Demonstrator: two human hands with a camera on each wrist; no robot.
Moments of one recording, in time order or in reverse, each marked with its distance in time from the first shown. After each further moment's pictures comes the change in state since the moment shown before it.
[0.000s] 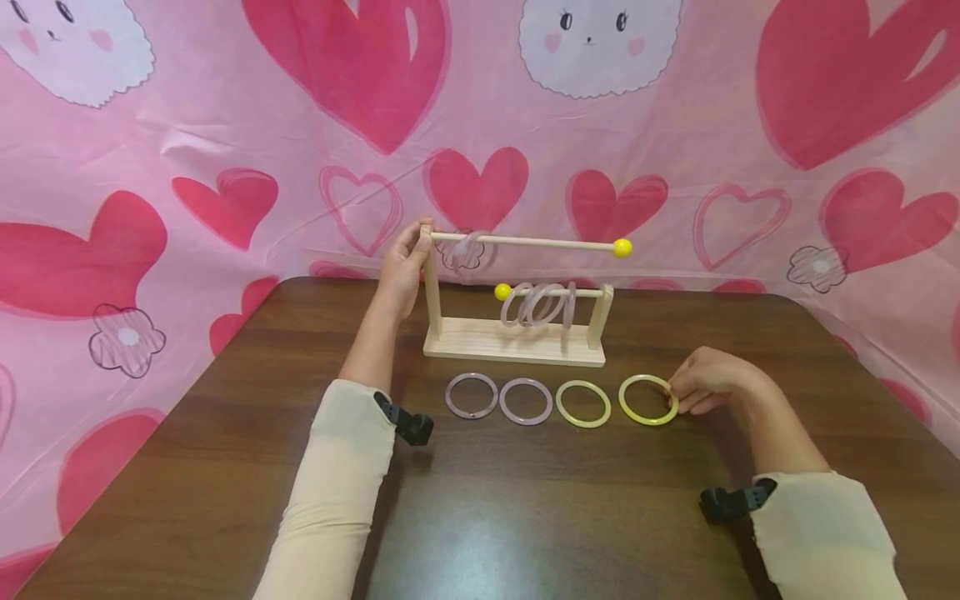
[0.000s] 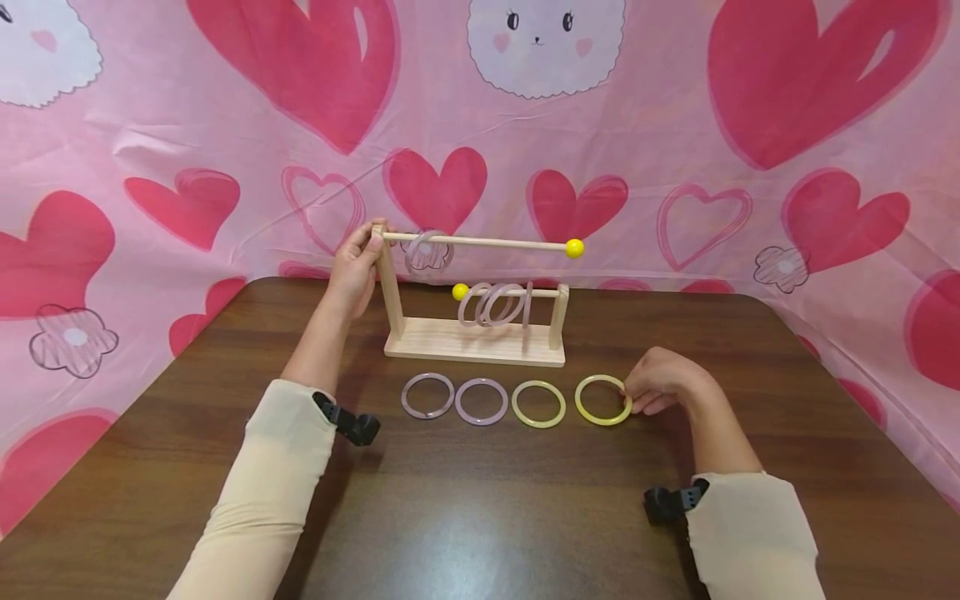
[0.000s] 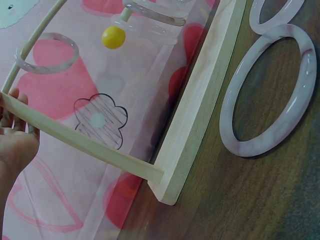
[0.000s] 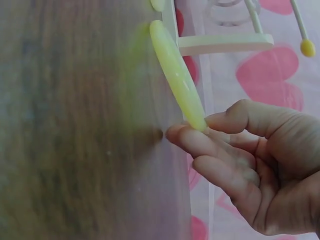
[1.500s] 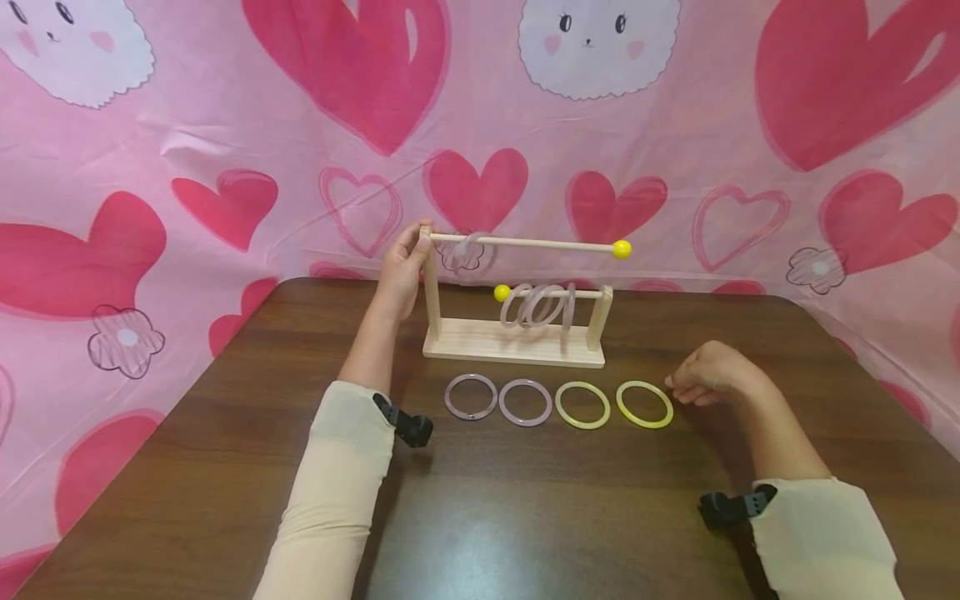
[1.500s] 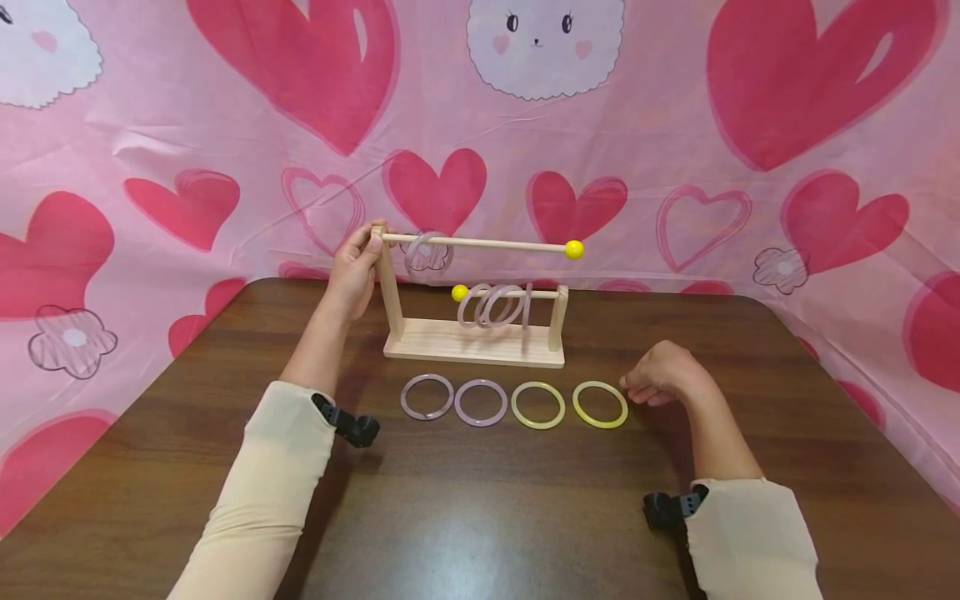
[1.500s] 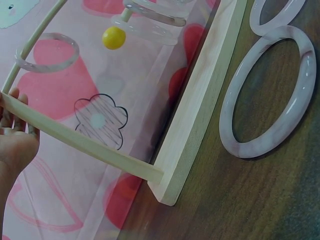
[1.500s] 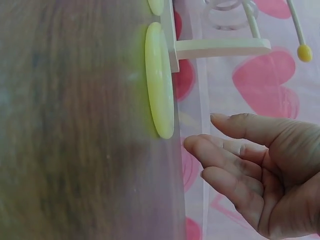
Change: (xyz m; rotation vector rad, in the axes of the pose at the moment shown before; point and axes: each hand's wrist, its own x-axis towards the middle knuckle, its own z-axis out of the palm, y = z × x) left_hand -0.001 0.000 -0.001 0.009 0.000 -0.007; right_hand -0.003 -0.003 -0.003 -0.031 0.112 -0.023
